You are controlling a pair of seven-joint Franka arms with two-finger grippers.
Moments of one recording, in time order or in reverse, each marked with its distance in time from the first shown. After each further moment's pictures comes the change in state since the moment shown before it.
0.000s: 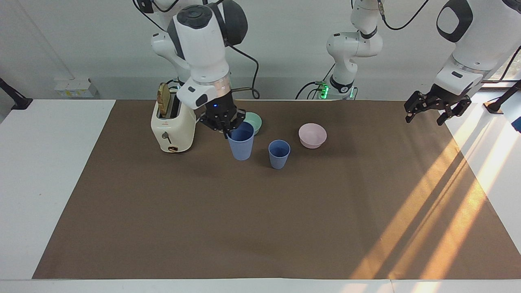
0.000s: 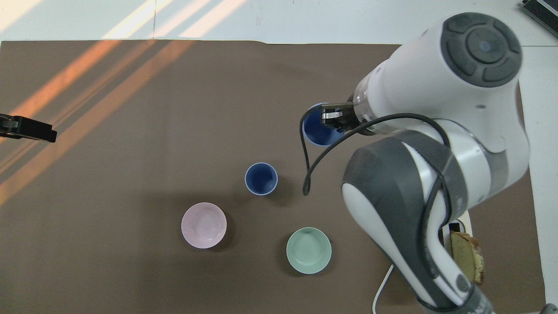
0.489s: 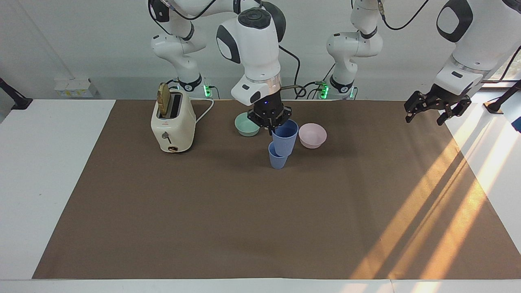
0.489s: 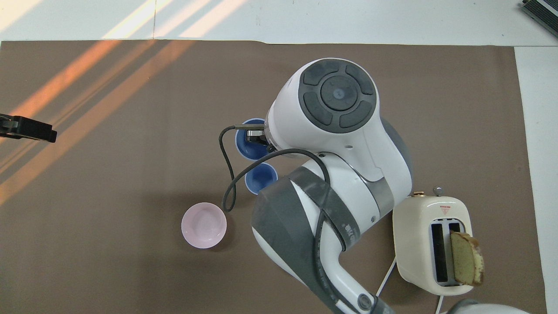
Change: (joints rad) left arm 0.000 0.000 0.000 0.000 0.000 0.000 0.000; right arm 0.149 0.091 0.000 0.040 -0.003 0.078 0.203
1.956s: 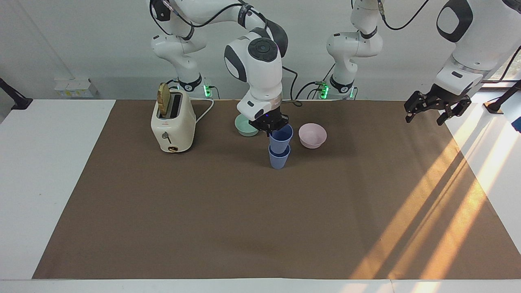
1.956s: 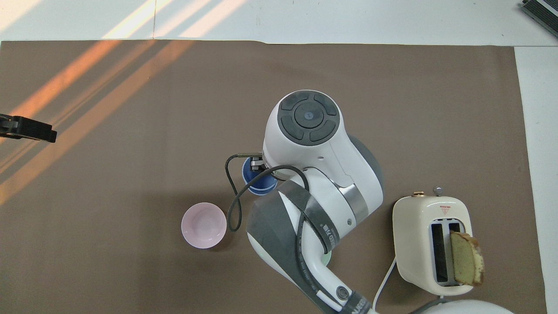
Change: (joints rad) left arm 0.000 0.000 0.000 0.000 0.000 0.000 0.000; right arm 0.012 -0.025 0.005 -0.188 0.041 -0.012 0.000
